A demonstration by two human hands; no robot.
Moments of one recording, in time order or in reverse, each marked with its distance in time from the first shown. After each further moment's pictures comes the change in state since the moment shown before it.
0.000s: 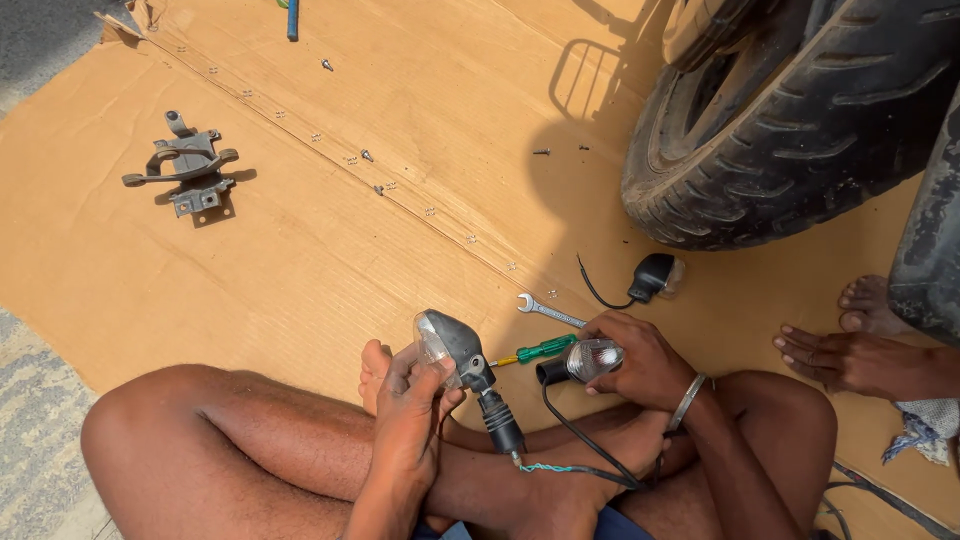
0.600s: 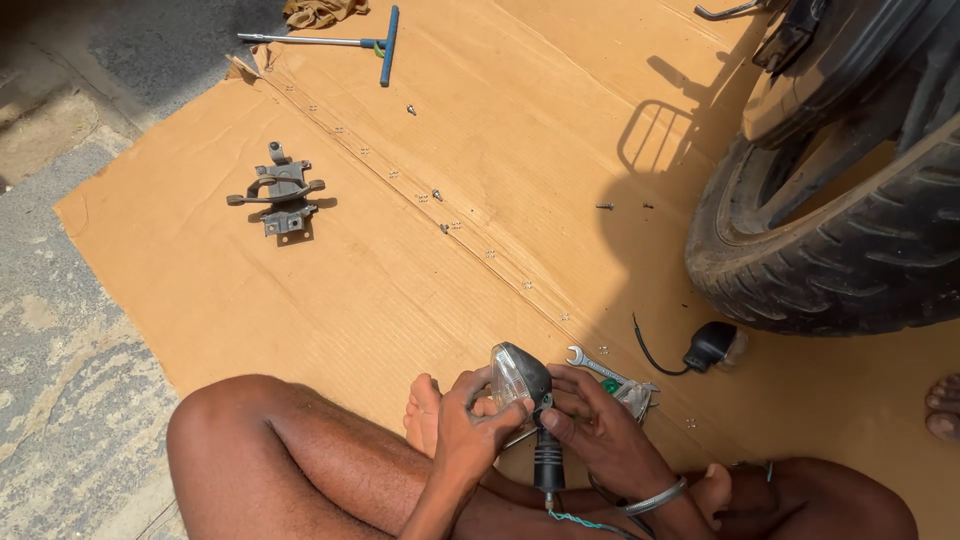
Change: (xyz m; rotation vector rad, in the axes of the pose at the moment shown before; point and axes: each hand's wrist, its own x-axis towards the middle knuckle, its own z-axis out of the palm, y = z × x) left_hand 0.028 -0.005 0.010 0.734 0.107 0.198; right_hand 0.019 -0.066 0.067 0.945 -0.098 0.029
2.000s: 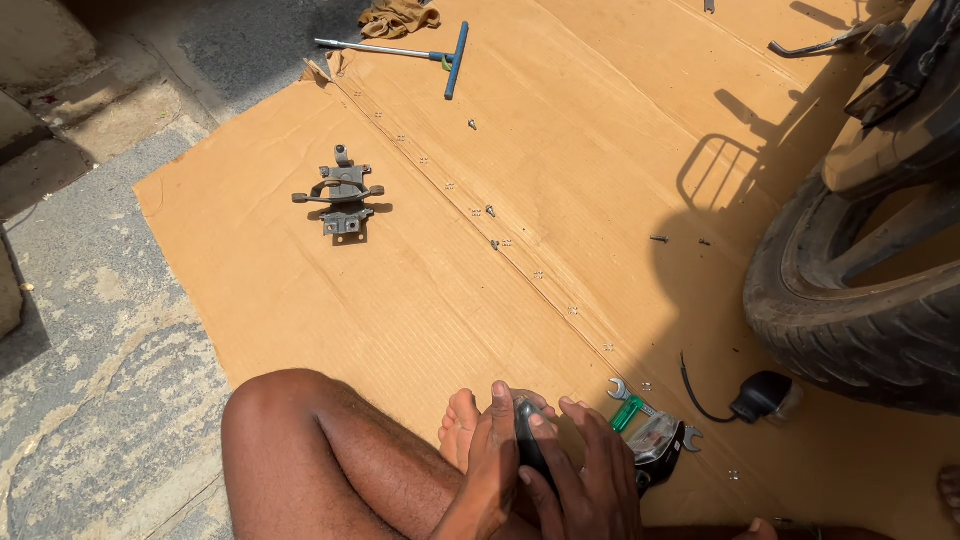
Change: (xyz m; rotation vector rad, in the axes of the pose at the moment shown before) left_hand 0.013 -0.030 -0.004 -0.616 -0.143 -0.082; right_hand -0.012 -0.010 0.079 -1.147 0.358 -0.694
